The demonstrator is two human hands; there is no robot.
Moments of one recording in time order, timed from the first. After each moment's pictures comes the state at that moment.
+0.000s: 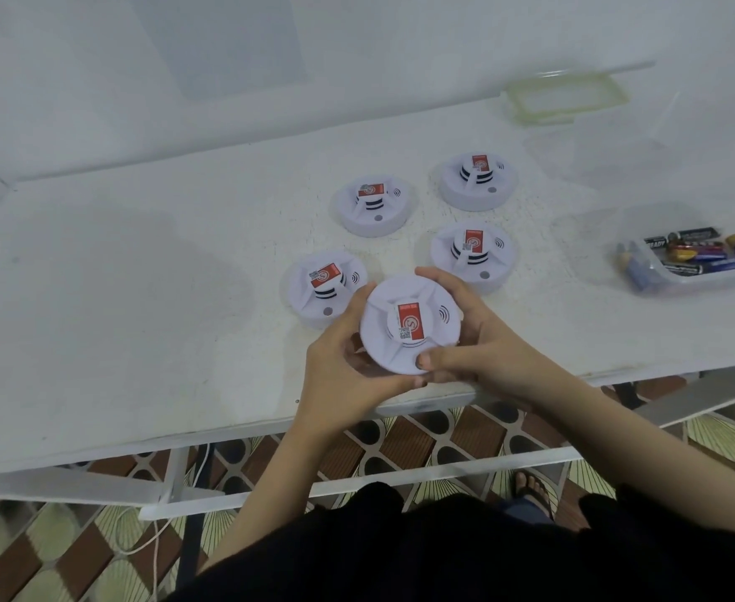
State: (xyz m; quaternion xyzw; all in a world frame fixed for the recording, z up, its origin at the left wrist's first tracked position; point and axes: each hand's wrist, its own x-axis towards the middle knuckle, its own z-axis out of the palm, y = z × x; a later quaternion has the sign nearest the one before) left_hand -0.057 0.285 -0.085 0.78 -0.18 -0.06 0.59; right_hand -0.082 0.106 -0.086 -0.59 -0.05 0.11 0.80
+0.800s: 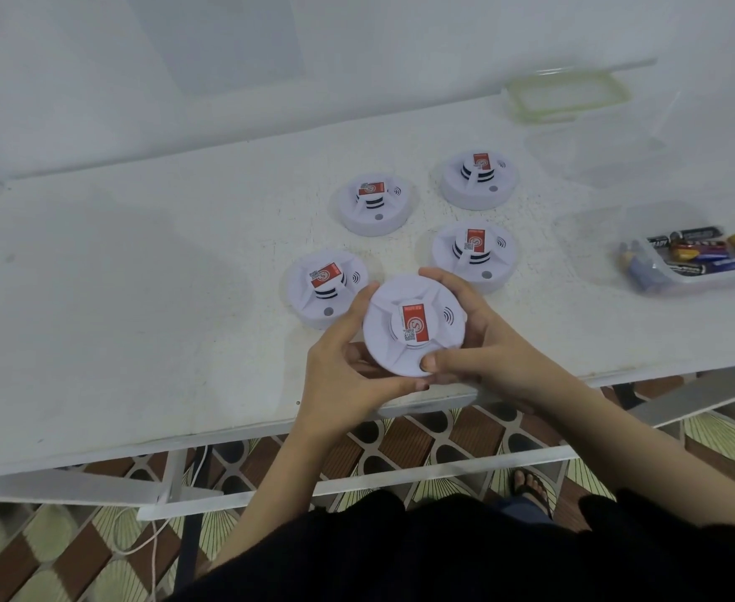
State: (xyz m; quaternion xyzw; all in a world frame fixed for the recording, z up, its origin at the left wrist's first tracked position) left_hand -0.057 0.287 -0.086 0.78 -0.17 -0.08 0.59; right_hand -0.082 0.104 -0.089 -0.59 -0.05 0.11 0.79
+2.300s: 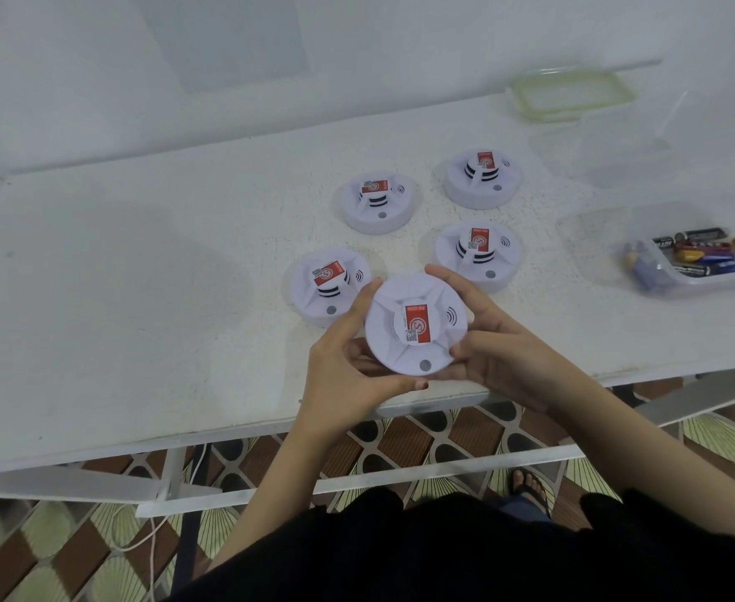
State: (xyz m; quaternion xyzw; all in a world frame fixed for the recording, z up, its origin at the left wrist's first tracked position) left_hand -0.055 0.291 -0.092 0.78 -0.17 -0.08 0.59; right_hand -0.082 0.098 -0.090 -0.50 -0.04 0.17 0.85
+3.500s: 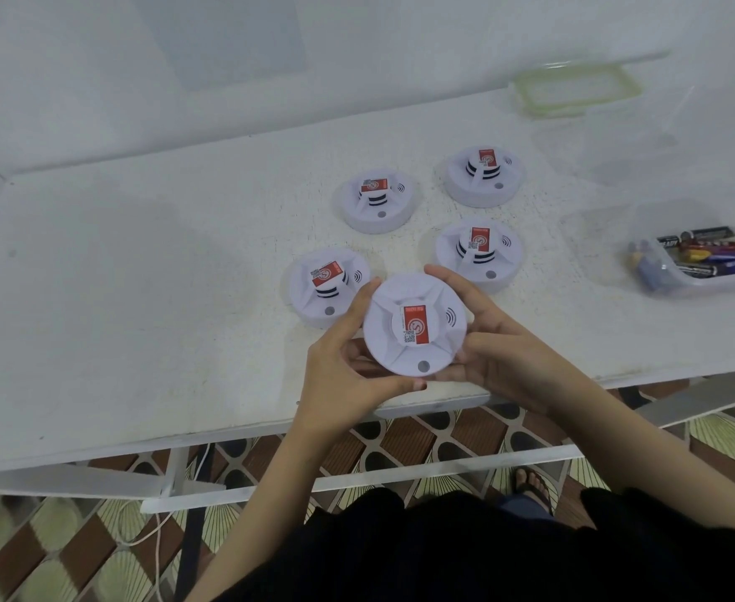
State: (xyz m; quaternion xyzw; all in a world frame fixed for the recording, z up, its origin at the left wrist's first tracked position) left_hand -0.052 0.290 -0.095 0.79 -0.16 -0.08 0.58; right_hand -0.080 0.096 -0.093 -0.49 -0.05 0.17 0.85
